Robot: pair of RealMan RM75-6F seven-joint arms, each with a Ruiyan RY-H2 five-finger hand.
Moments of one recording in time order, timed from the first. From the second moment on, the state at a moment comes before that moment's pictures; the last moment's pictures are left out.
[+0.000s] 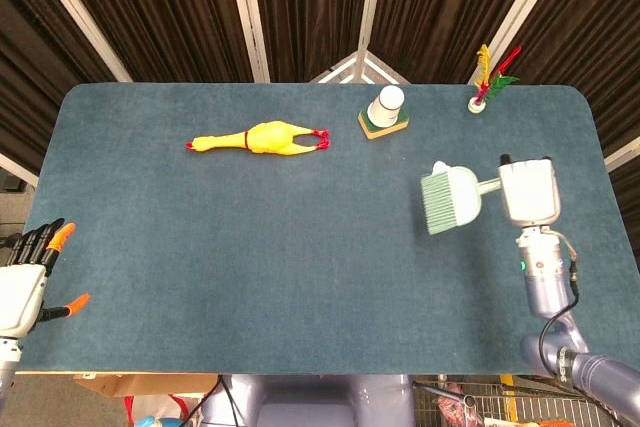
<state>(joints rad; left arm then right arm) -0.12 -1.12 -0.03 -1.67 1.48 1.43 0.02 0.56 -1.43 0.22 -1.25 -1.25 1.34 -0.77</state>
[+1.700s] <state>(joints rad) -0.11 -1.12 -0.02 -1.66 1.50 1.45 0.02 0.39 -1.49 0.05 -1.48 -1.26 1.44 -0.98</state>
